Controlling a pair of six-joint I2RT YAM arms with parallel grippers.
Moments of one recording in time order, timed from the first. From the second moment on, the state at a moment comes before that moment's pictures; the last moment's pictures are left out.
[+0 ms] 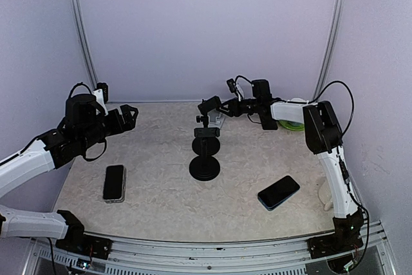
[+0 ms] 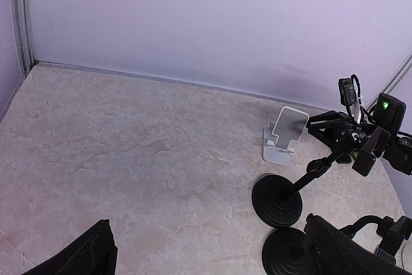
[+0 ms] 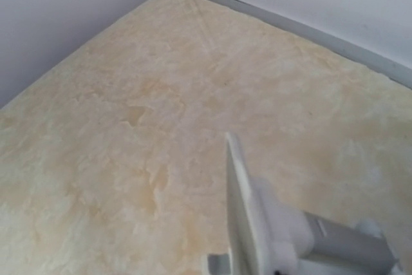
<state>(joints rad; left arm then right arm) -0.53 1.00 0.79 -0.12 -0.27 -0.44 0.39 2.51 2.00 0.14 -0.80 0.11</state>
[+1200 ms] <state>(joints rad) -0.53 0.99 0.79 -0.12 -0.27 -0.44 0.39 2.44 1.92 0.11 -0.79 0.07</state>
